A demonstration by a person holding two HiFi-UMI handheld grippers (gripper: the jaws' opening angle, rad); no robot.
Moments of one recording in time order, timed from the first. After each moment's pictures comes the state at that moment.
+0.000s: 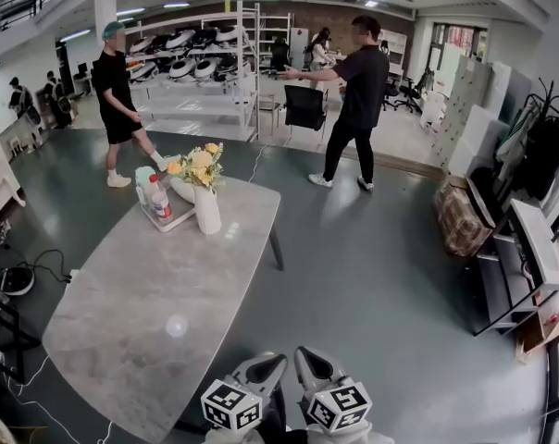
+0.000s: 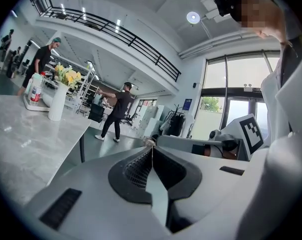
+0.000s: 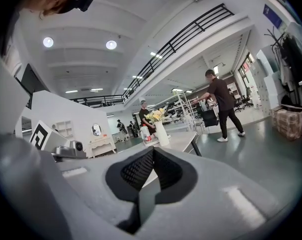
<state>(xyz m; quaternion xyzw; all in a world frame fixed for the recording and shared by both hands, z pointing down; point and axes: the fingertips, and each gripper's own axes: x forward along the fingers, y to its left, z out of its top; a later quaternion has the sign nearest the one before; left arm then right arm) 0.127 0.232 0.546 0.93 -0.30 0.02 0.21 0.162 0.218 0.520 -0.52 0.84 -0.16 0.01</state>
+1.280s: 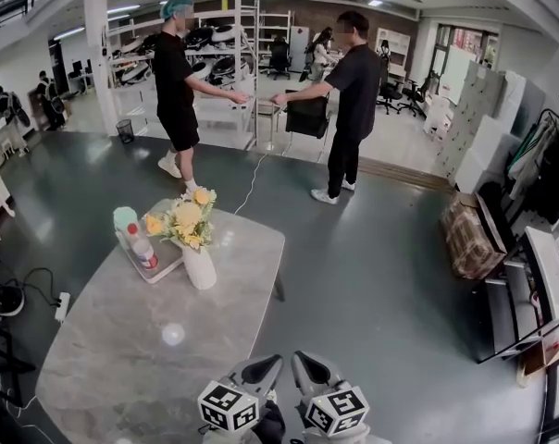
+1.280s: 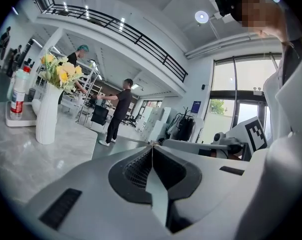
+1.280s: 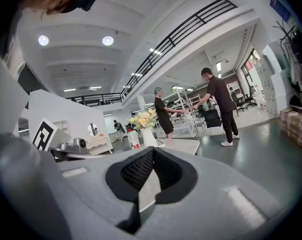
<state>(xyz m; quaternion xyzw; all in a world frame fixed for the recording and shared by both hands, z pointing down) 0.128 -0.042 0.527 0.93 -0.31 0.02 0.22 0.165 -0.047 0.504 -0.51 0.84 -0.16 0.00</state>
